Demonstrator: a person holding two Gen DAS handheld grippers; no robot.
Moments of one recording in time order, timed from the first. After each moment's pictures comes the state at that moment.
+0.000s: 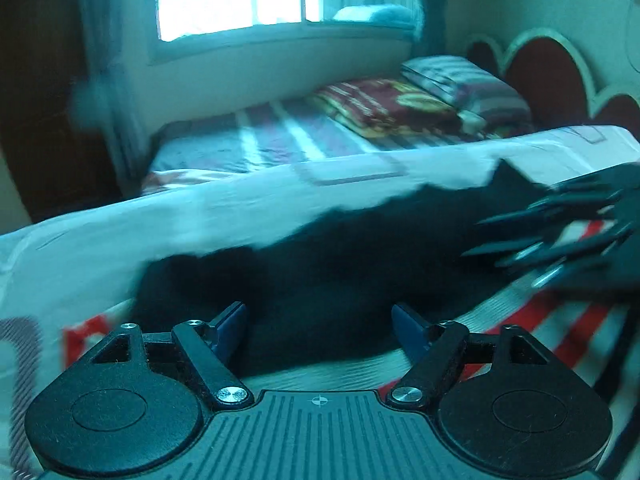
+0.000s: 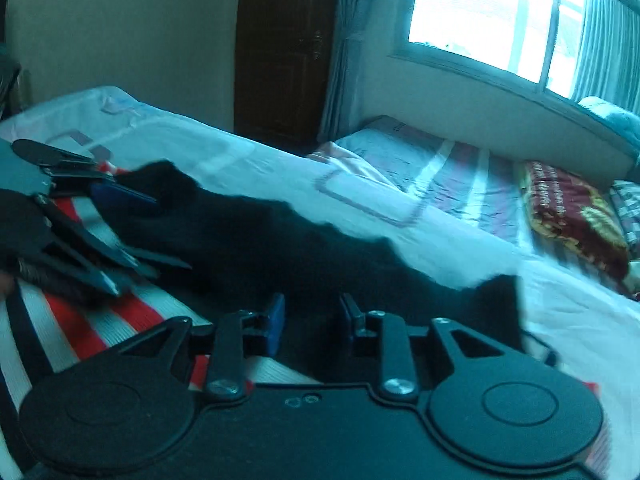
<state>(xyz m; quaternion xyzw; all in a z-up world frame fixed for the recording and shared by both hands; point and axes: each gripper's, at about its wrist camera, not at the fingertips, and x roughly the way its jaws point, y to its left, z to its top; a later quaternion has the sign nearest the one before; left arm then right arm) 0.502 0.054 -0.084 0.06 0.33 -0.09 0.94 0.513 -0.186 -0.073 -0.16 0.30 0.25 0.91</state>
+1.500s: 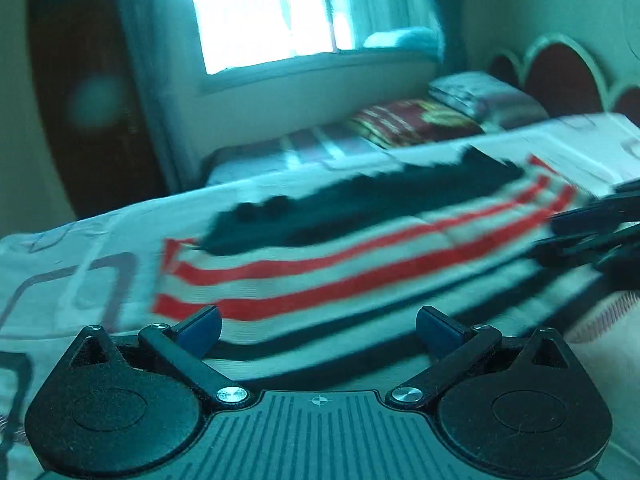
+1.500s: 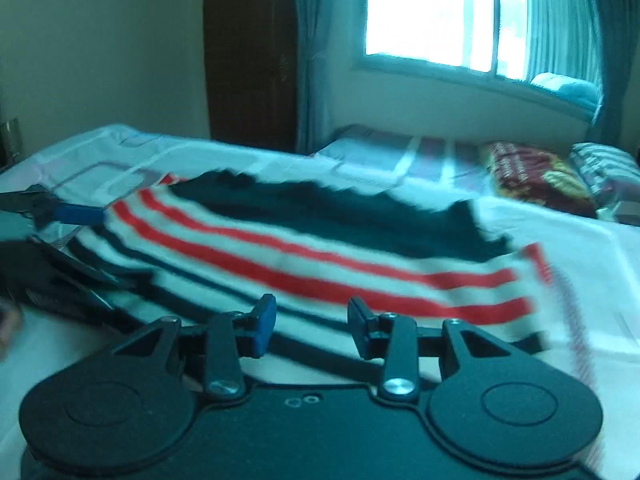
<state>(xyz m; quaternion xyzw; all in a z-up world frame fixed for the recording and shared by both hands) 0.352 0.026 -0.066 0.10 0.30 -0.03 0.95 0.350 -0.183 -0.061 -0.09 0.29 0.22 0.93</state>
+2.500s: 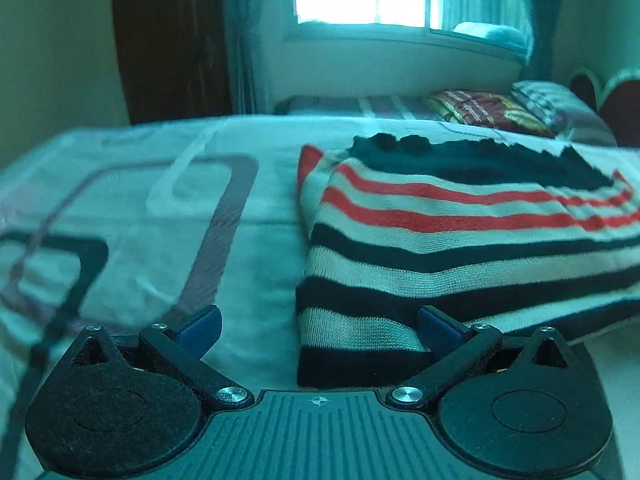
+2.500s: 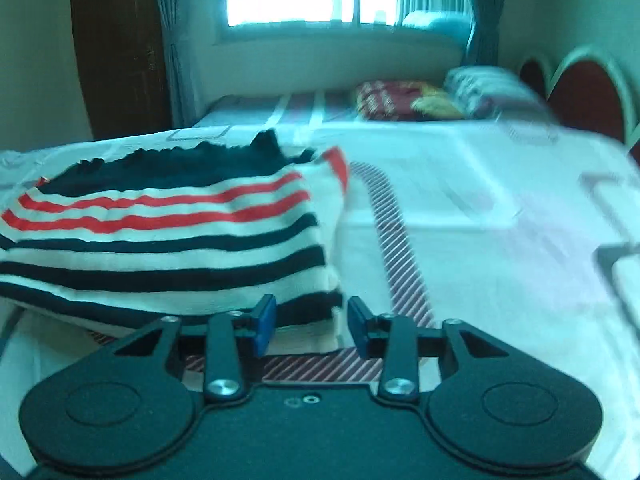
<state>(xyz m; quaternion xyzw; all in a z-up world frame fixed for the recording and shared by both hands) 0.330 0.139 -0.086 -0.01 0.35 0.07 0.93 0.322 -0.308 -0.061 0.00 0.34 0.06 0.94</state>
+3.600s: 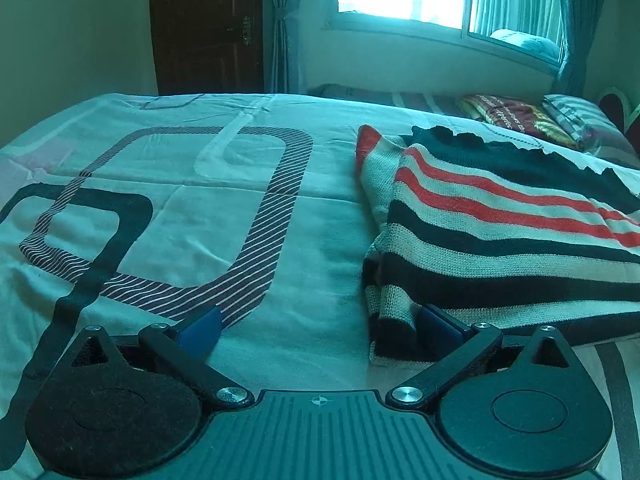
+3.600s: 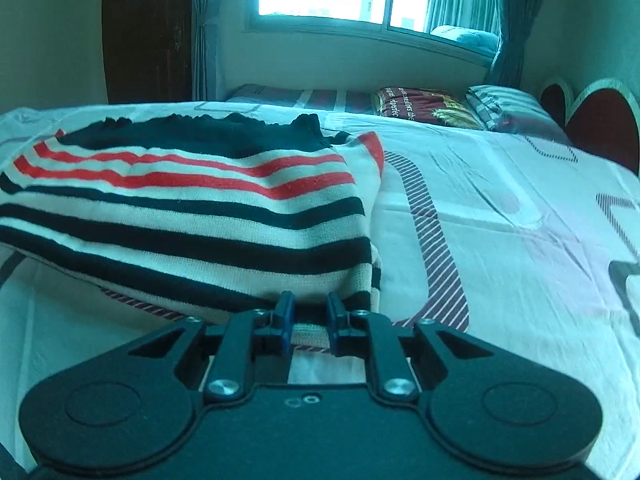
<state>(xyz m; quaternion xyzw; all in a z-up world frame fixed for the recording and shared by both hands) 0.321 0.165 -0.100 -0.03 0.36 0.11 0.93 0.318 -0.283 -0.078 -0.09 0.34 0.06 0.93</state>
